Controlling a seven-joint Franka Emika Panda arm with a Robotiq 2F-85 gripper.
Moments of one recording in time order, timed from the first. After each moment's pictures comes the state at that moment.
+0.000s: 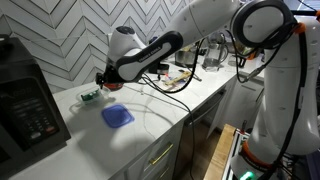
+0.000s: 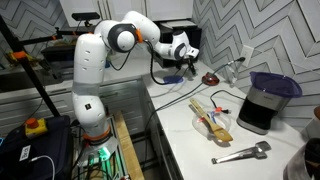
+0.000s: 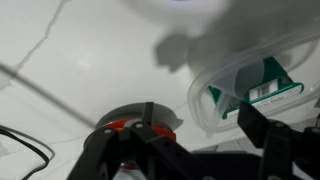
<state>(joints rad) 0.17 0.34 0.07 -1.83 -0.23 2.67 0.76</state>
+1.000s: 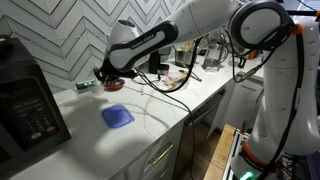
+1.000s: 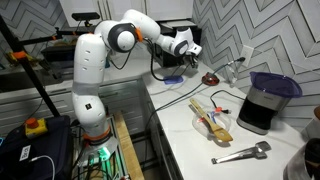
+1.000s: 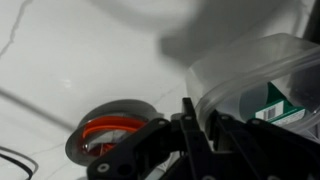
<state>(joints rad) 0.19 0.34 0.06 -1.76 0.03 2.63 0.63</state>
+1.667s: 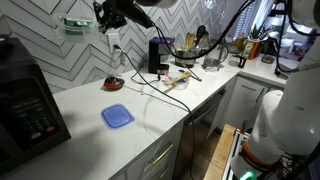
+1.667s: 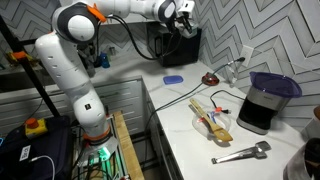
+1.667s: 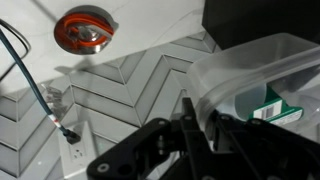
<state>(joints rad) 0.17 -0.10 0.09 -1.81 0.04 2.52 0.53</state>
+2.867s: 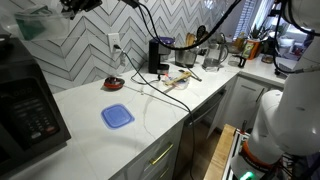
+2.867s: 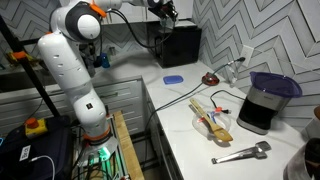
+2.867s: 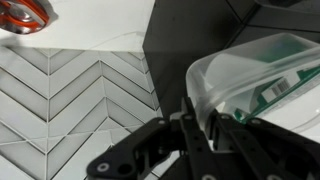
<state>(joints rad) 0.23 -0.06 0.22 -1.61 0.04 2.32 0.32</state>
